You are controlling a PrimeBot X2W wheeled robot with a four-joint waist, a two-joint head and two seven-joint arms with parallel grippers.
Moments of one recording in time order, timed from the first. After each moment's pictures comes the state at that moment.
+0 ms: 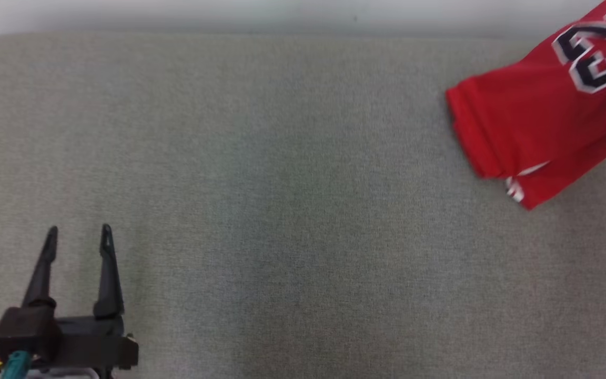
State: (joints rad) left arm -0.11 0.31 -0.13 -0.02 -0.28 0.14 -0.20; right arm -1.10 -0.59 0.59 1.03 0.40 0.13 -0.13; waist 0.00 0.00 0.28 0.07
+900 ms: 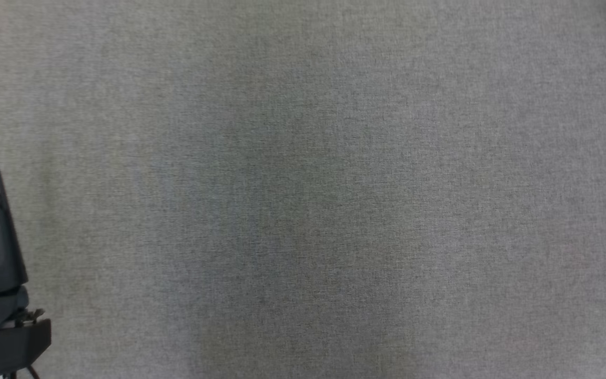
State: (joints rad) left arm -0.09 0.50 0.02 -0.41 -0.22 0.21 -0.06; right arm -1.51 -0.86 0.67 1.20 0.33 0.13 -0.09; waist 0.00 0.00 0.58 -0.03
